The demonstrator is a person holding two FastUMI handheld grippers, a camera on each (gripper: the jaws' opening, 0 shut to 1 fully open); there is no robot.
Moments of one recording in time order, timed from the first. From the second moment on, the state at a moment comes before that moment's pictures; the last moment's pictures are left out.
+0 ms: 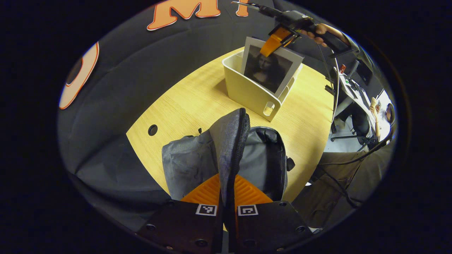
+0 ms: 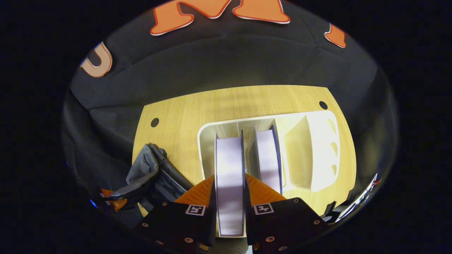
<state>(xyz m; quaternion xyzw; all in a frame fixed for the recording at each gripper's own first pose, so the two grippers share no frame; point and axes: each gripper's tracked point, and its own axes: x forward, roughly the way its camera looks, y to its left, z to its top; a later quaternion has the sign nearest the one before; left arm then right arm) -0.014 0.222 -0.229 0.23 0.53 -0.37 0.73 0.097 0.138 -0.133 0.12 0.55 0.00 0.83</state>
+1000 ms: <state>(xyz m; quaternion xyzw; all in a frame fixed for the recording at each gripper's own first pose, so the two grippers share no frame) -0.018 0.218 -0.233 0.21 0.52 -0.34 0.76 -0.001 0.162 -0.041 0.26 0.44 0.09 0.86</state>
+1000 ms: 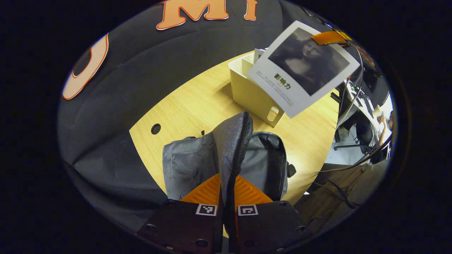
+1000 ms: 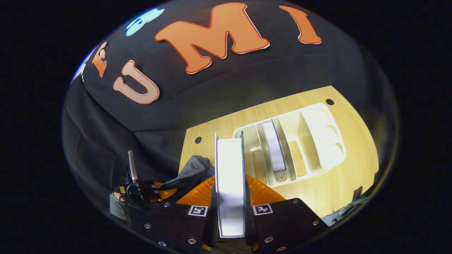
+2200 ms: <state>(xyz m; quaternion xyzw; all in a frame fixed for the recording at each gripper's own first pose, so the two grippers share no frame) -0.043 0.191 -0.237 0.17 0.50 -0.31 0.79 -0.024 0.358 -0.208 0.53 0.39 0.11 0.75</state>
